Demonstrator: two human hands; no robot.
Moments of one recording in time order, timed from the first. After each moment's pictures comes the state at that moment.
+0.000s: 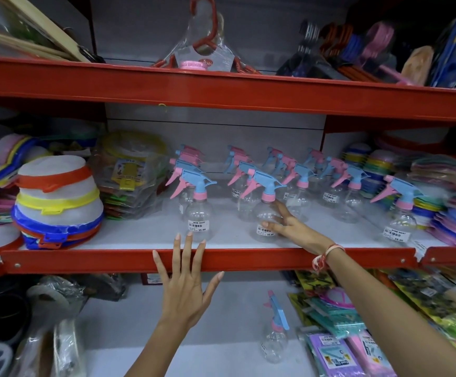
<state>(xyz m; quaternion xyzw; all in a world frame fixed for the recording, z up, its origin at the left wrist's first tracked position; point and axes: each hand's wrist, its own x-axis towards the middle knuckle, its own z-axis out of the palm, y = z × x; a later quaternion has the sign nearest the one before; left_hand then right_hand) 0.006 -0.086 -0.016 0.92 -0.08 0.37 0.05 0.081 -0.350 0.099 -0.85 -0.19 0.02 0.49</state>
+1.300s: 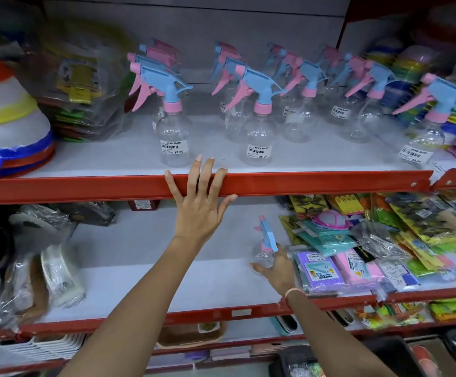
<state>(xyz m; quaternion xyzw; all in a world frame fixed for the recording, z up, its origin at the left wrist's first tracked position) 0.045 -0.143 -0.032 0.86 -0.12 0.50 -0.01 0.007 -0.352 -0.185 -0.88 0.12 -0.02 0.46</state>
